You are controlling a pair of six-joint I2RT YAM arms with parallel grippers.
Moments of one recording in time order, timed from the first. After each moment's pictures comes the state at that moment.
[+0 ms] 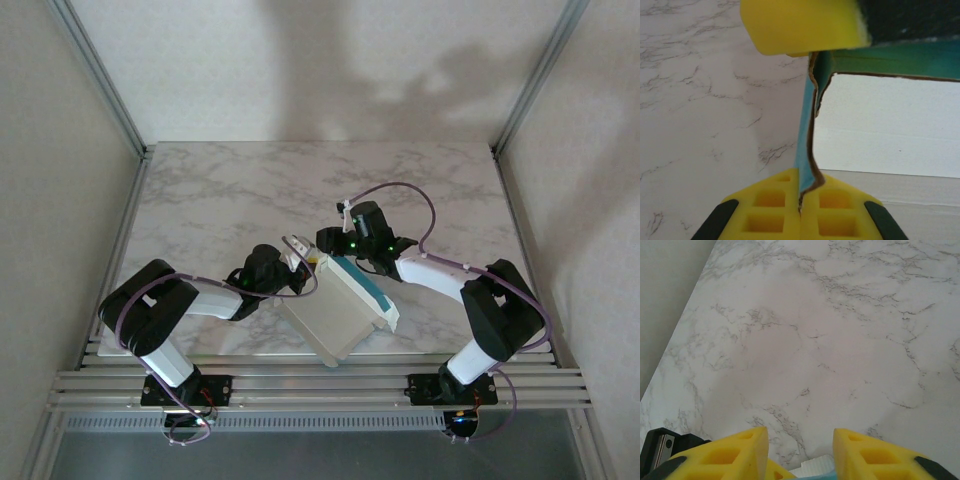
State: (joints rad) left arm -0.65 1.64 0.50 0.73 0.20 -0.08; right arm 0.67 1.59 0.90 0.09 -0.23 0.55
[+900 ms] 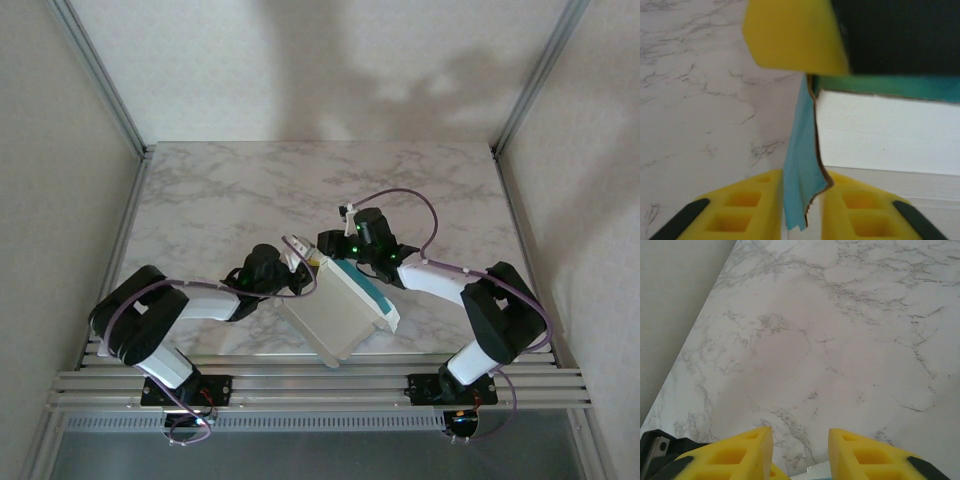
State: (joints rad) left arm -0.66 1.56 0.51 0.63 0.19 -0.11; right arm 0.67 1.57 0.81 0.22 -0.24 0.57
